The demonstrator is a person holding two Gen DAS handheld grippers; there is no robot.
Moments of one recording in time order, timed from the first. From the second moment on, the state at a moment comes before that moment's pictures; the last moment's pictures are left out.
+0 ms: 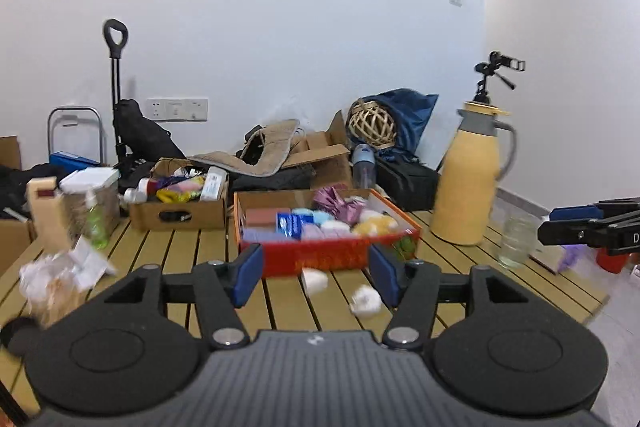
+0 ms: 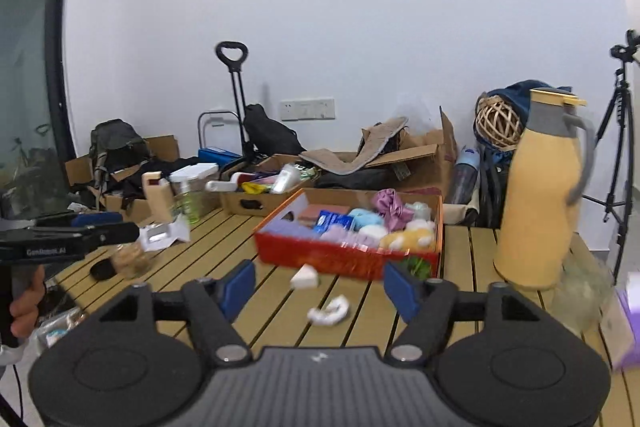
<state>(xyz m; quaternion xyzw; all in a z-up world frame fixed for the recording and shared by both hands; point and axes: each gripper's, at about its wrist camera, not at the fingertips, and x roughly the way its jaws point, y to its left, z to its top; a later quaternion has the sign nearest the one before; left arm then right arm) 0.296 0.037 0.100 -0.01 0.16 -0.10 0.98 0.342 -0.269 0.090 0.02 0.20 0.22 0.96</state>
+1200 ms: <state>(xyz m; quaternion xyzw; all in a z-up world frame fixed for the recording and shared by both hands) 0.406 0.022 -0.003 -0.04 0.26 -0.11 0.96 0.414 -0.218 -0.032 0.03 0.27 0.21 0.94</state>
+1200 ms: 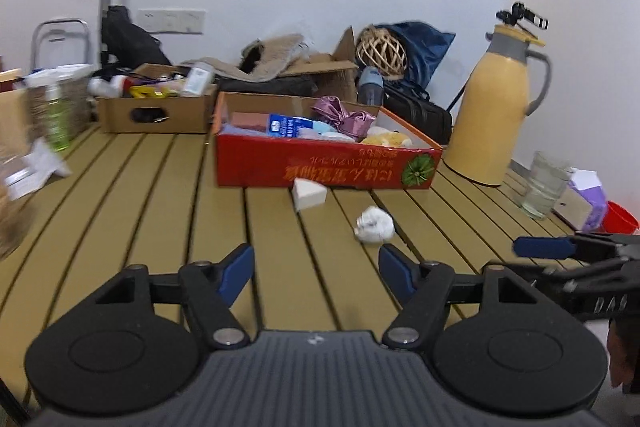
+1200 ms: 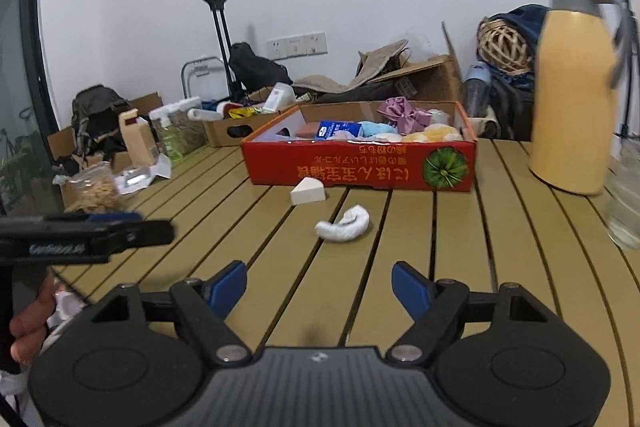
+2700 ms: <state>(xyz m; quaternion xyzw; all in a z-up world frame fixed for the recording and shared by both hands) 0.325 0.012 0.023 -0.06 0.20 -0.09 0.97 0.363 -0.223 -0.018 0.05 0.24 0.23 0.94</state>
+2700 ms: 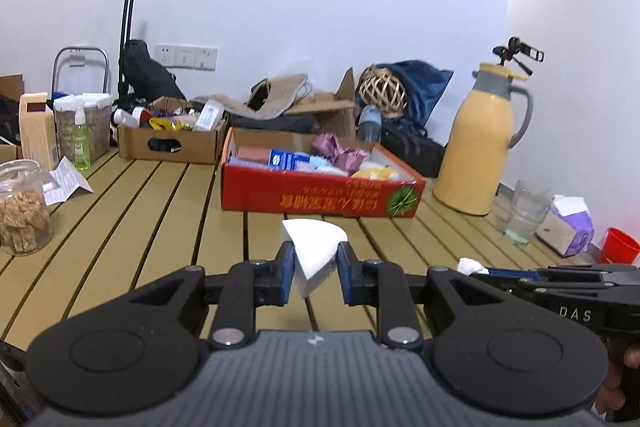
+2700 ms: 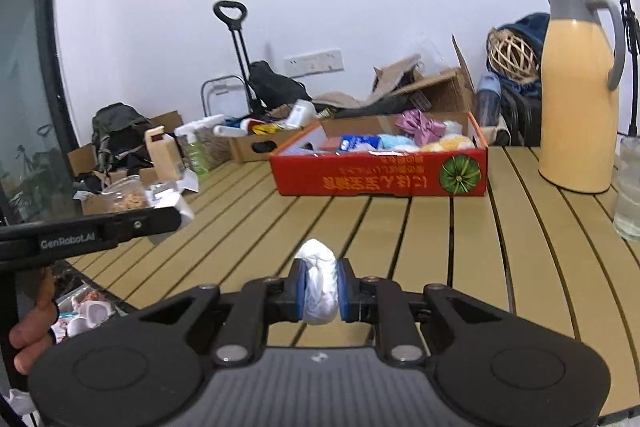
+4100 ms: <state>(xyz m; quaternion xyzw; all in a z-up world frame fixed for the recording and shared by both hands) 0.733 0.053 0.007 -0.02 0.33 -0.07 0.94 0.817 -0.137 -0.014 0.08 0.34 0.20 0.91</state>
